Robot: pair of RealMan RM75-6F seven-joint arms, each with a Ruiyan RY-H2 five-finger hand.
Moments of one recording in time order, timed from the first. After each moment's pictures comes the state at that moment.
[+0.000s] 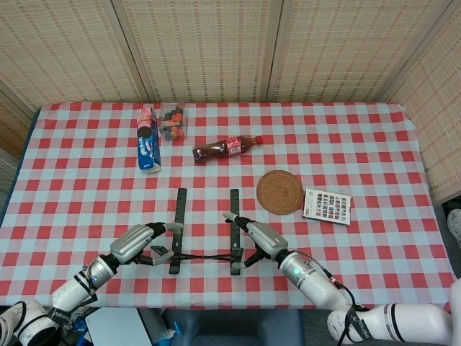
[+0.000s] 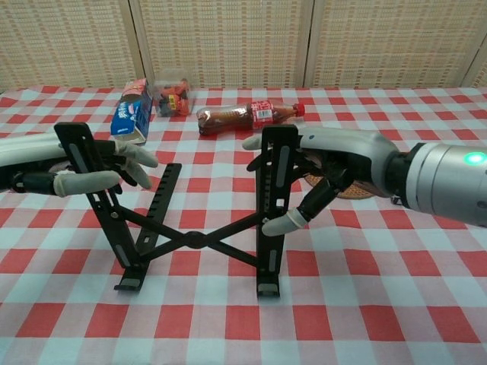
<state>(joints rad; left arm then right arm) -0.66 -1.28 0.07 -1.57 1.63 1.02 -0.53 0.74 -1.46 0.16 -1.86 -0.99 0.84 0.06</state>
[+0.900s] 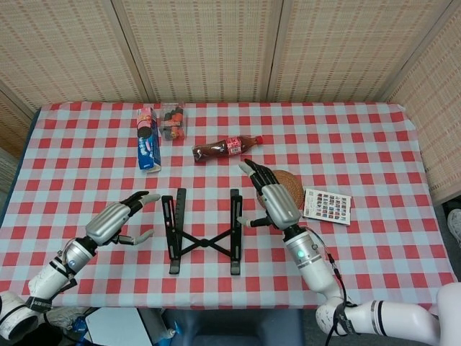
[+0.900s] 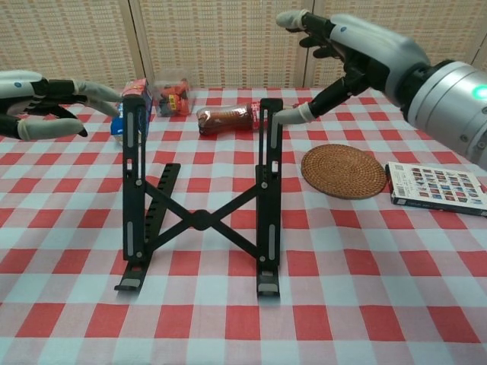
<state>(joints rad) -0.66 -1.15 0.02 -1.55 1.60 1.05 -0.53 0.68 -1.56 0.26 -1.72 -1.19 1.19 -0.07</state>
